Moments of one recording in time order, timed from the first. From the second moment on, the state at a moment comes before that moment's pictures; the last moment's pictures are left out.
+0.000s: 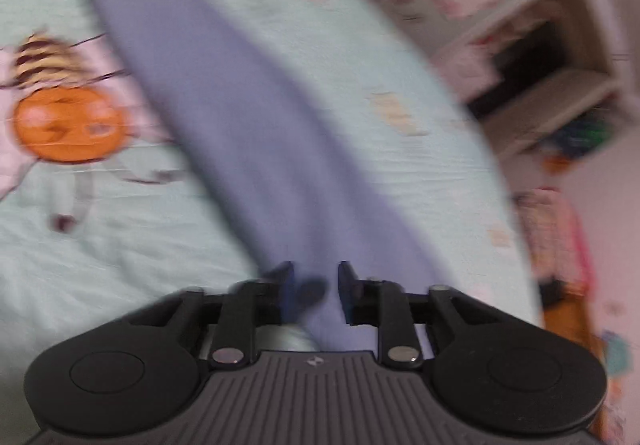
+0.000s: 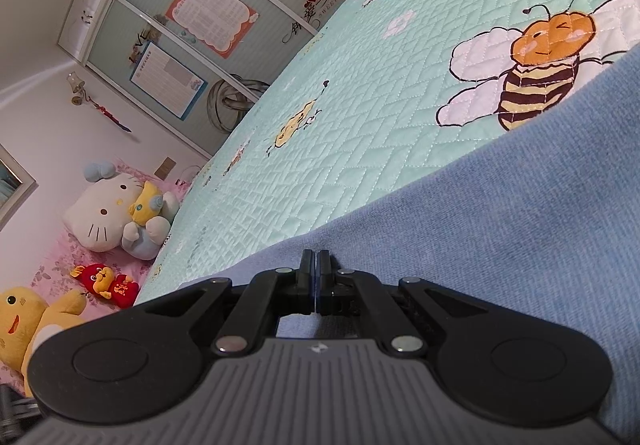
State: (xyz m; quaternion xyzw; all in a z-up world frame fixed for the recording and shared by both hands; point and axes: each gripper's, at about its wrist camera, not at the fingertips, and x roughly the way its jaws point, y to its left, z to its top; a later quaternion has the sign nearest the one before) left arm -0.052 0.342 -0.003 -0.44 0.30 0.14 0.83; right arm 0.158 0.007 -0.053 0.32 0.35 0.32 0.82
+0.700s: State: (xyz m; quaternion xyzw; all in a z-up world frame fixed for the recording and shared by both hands) left arm -0.035 0.355 -0.011 -0.41 0.31 0.12 0.85; right arm 0.137 0.046 -0.014 0.20 0.35 0.43 0.81
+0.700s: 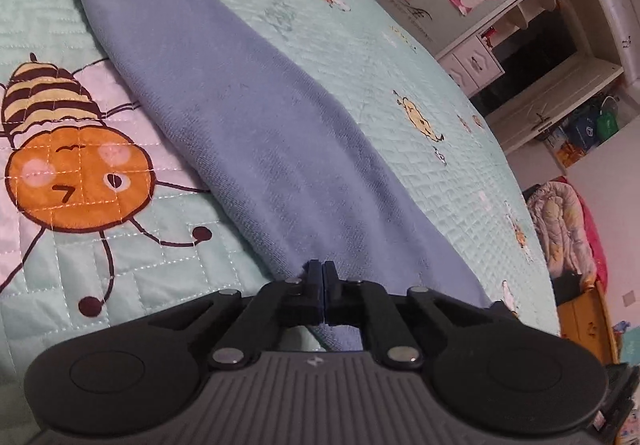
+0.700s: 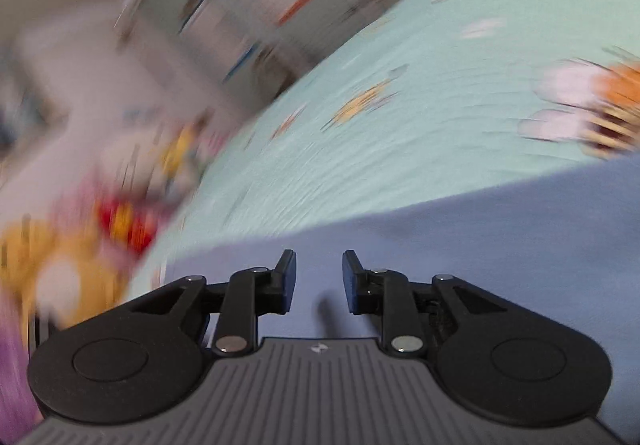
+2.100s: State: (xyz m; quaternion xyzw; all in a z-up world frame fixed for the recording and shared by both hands) left arm -0.016 0.320 0.005 -0.24 0.33 0.17 0.90; right arm 0.128 0.033 -0.001 0.26 0.38 0.34 0.82
